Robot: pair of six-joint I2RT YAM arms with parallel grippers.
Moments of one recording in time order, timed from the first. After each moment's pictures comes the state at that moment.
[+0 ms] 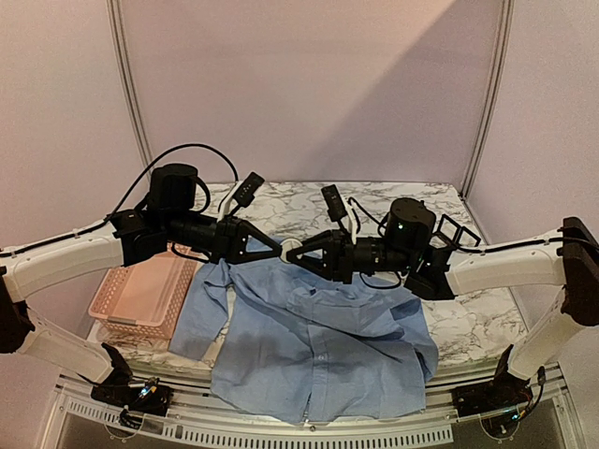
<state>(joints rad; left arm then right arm) -0.72 1.29 0.97 -0.04 0.91 -0.32 0.95 1.57 0.90 0.73 -0.60 0.55</state>
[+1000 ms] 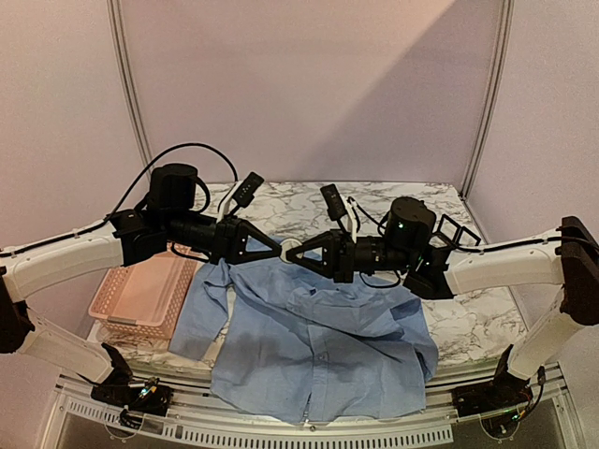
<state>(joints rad) -0.72 1.29 0.97 -0.05 0.91 -0.29 0.95 1.58 0.90 0.75 -0.64 0.59</state>
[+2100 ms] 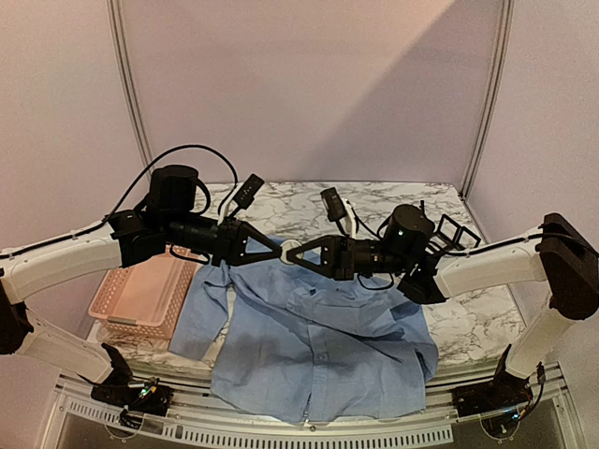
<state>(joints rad) -0.73 1.27 0.97 -0.08 0.86 -0.28 0.92 1.66 0.87 0.95 -0.69 0.84</state>
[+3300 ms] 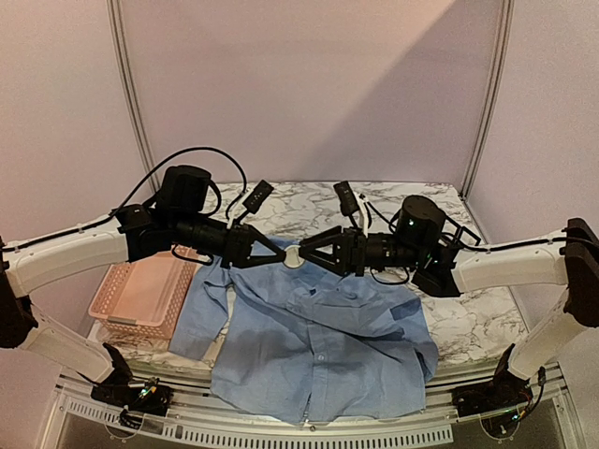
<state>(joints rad) -0.75 1.32 1.03 -0.21 0.76 -0.22 0.88 1.54 0.85 0.76 -0.68 0.66</state>
